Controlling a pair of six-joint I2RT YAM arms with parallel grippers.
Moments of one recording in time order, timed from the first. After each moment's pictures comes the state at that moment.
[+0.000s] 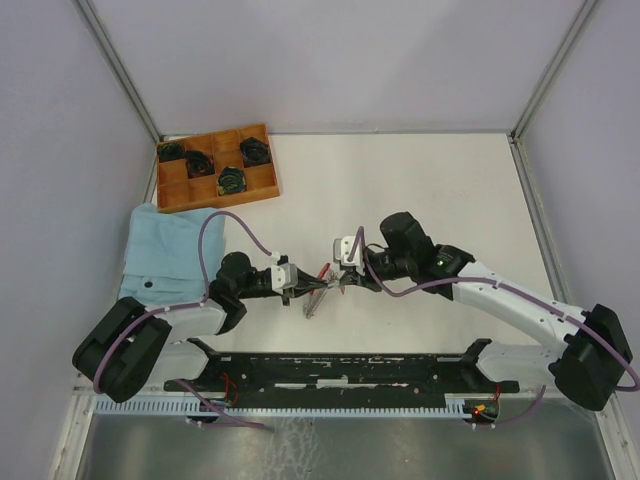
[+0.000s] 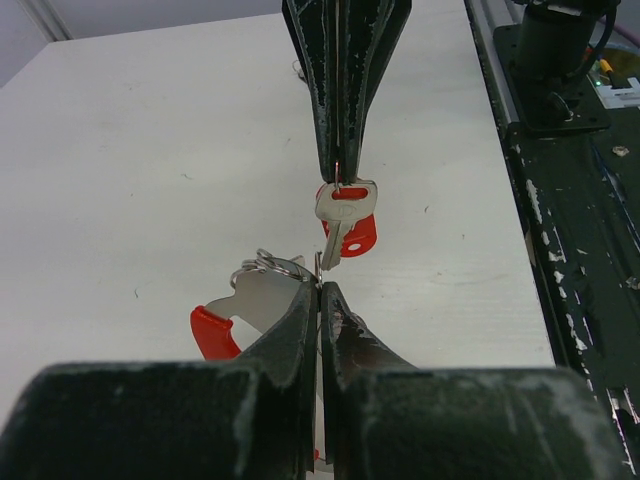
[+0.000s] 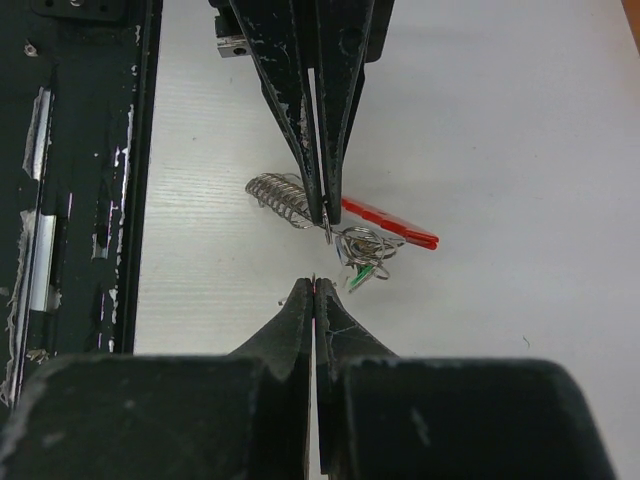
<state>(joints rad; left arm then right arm) -0.58 1.25 0.22 0.97 0.89 0.24 0.80 1.19 0.85 -0.31 -0.59 -0.56</state>
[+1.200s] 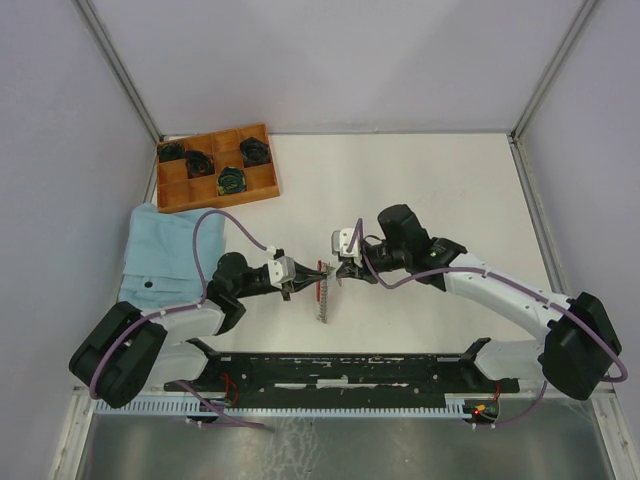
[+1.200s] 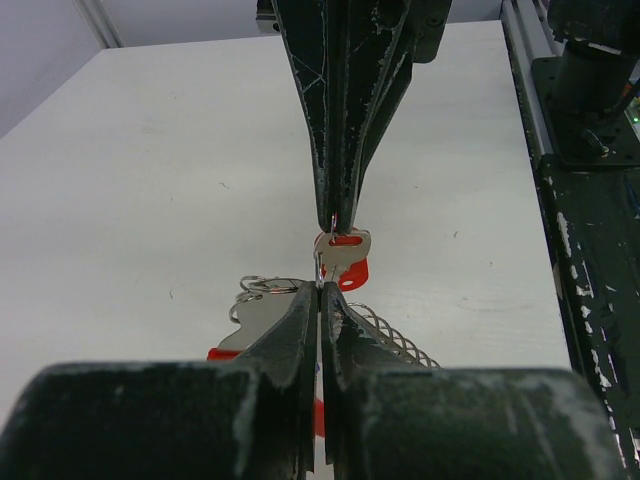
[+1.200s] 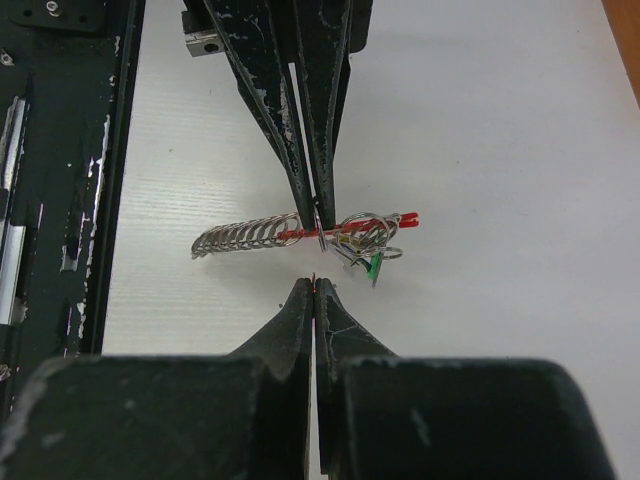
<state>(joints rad) -0.58 1.21 0.23 1.00 0.81 0.18 0.75 1.27 0.87 -0.24 -0.66 -0.59</state>
